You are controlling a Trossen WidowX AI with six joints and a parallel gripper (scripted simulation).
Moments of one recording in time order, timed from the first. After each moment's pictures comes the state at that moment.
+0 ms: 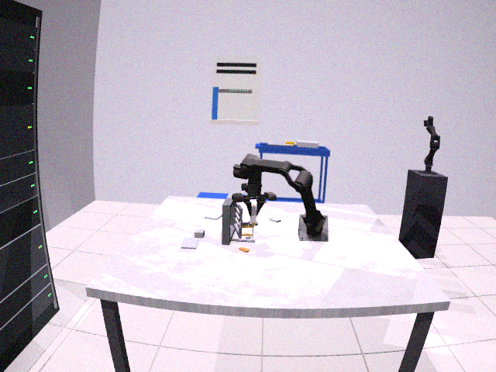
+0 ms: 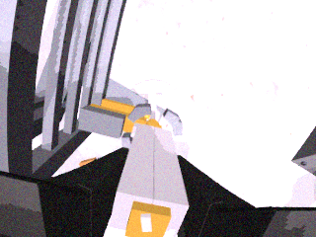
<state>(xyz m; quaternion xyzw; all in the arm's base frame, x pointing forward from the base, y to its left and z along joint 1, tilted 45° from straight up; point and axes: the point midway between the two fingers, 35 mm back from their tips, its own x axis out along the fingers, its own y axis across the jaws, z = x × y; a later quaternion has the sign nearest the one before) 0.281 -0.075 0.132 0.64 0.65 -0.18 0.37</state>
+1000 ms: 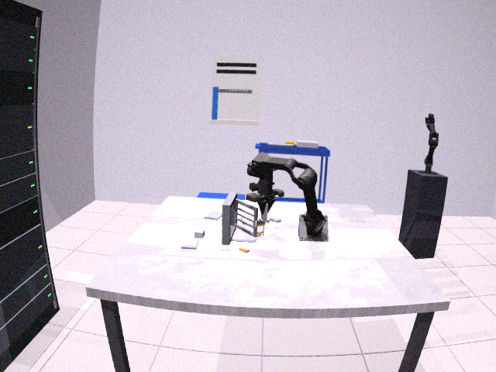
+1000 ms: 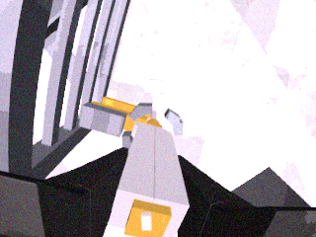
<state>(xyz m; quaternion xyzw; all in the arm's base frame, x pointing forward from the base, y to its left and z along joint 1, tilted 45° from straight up) 0.229 -0.100 0.100 0.54 0.67 -0.03 0.50</state>
